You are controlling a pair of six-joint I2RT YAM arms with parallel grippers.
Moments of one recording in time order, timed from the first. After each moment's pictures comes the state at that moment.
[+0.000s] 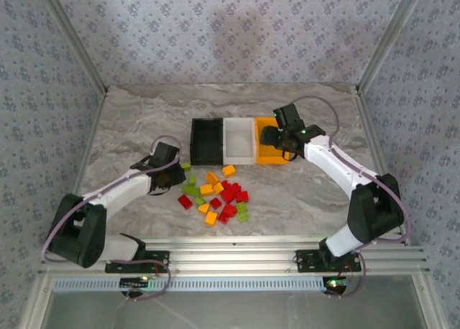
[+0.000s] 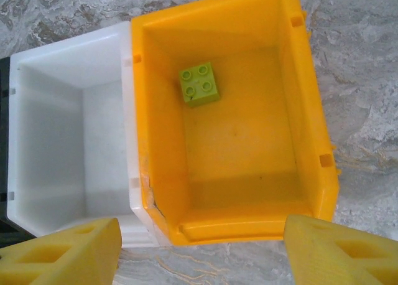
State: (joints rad) left arm -0.44 1.32 0.71 -0.43 -0.05 -0.72; right arm 0.43 1.52 1.18 -0.57 0.09 0.58
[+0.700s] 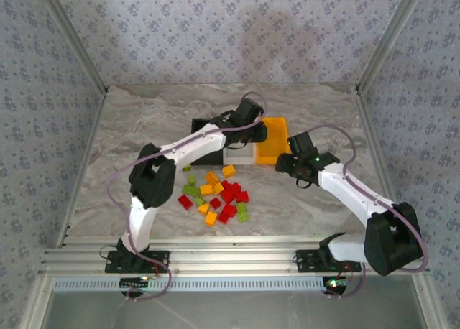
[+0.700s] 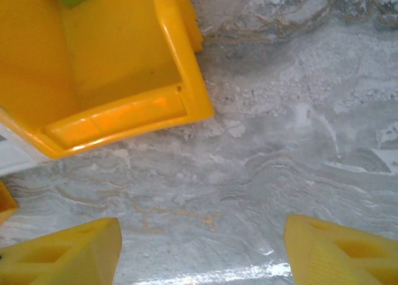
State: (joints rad) left arm -0.80 2.14 1.84 -0.46 0.04 -0.63; right arm 0.40 1.27 0.82 -0.59 0.11 0.65
